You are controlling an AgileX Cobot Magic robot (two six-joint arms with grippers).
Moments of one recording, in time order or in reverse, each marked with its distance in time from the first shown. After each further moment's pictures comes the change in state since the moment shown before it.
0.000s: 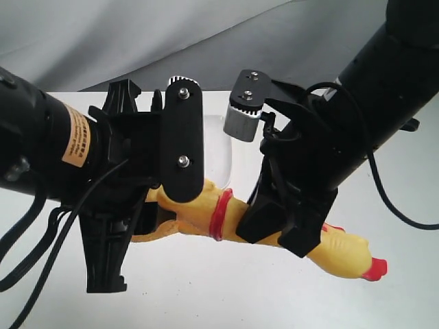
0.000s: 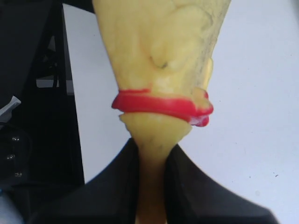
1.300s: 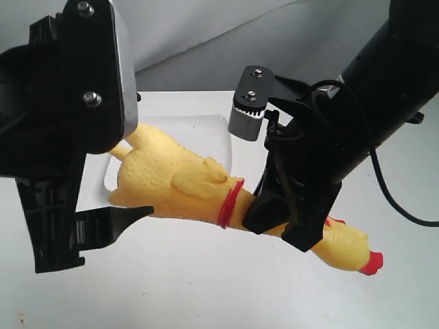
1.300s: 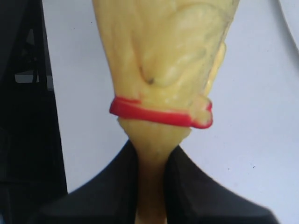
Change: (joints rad) left arm 0.000 -0.187 0.002 0.064 -0.018 -0.077; right arm 0.000 -0.004 -0.002 -0.048 -0.028 0.002
